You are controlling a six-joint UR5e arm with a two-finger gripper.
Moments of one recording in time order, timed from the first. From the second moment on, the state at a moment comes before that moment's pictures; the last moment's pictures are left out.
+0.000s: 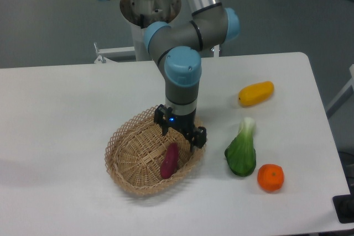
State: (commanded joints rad) arm 2.36 -1.93 -1.86 -0.80 1.48 1.02
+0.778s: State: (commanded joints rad) arm 2.35 -2.00 -1.85 -0.76 1.49 0.97
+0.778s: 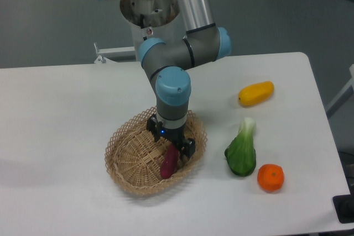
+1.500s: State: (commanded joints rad) arm 2.35 -2.01 -1.83 -0.71 1.51 0.92
